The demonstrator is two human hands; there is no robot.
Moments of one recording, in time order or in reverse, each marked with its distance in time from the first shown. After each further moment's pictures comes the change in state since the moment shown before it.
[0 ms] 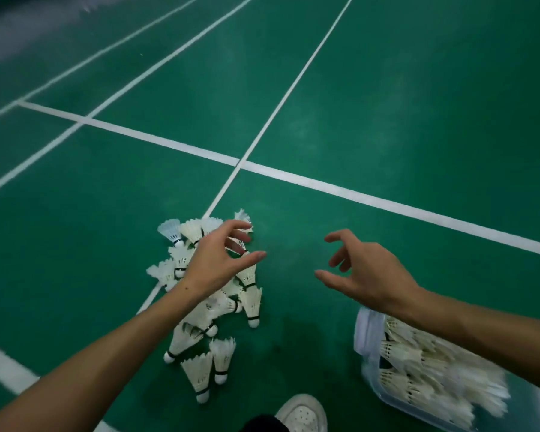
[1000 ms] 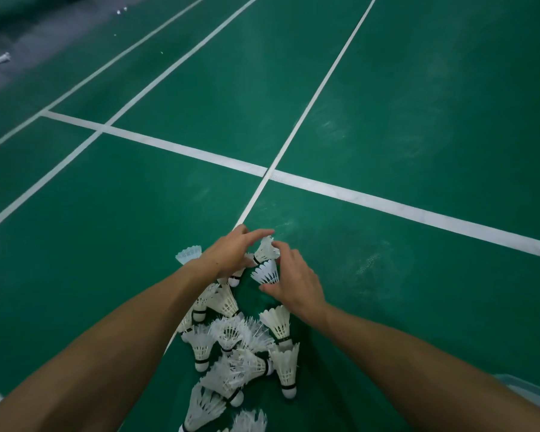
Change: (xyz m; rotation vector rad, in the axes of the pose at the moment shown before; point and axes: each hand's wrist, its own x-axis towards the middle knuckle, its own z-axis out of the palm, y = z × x) left_hand 0.168 -0.126 -0.008 0.622 -0.456 -0.052; right_hand 0.202 -0.063 0.196 0.275 -0.026 0.048
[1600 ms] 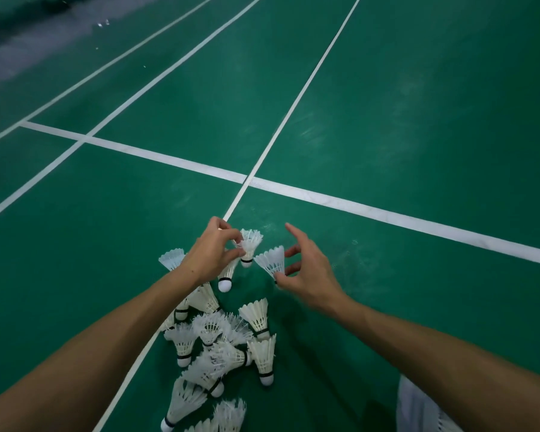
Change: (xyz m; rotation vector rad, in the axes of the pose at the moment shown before) left_hand -0.040 0.040 -0.017 -0.170 0.264 -0.018; right_hand -0.044 0.026 -0.080 0.367 0.091 -0.074
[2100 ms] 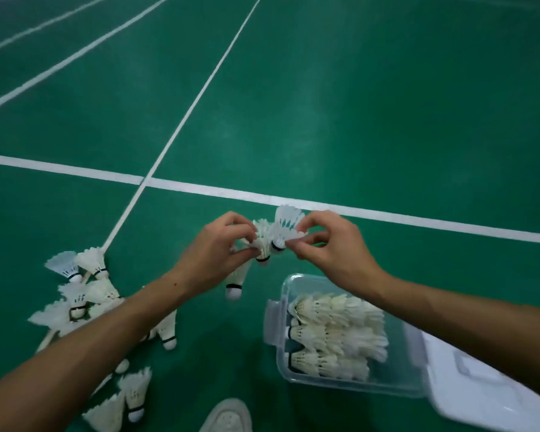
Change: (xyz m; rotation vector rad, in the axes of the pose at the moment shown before) left_hand -0.095 0.234 0.026 -0.219 0.044 0.605; right_hand -0.197 -0.059 -0.216 -0.072 0.302 0.019
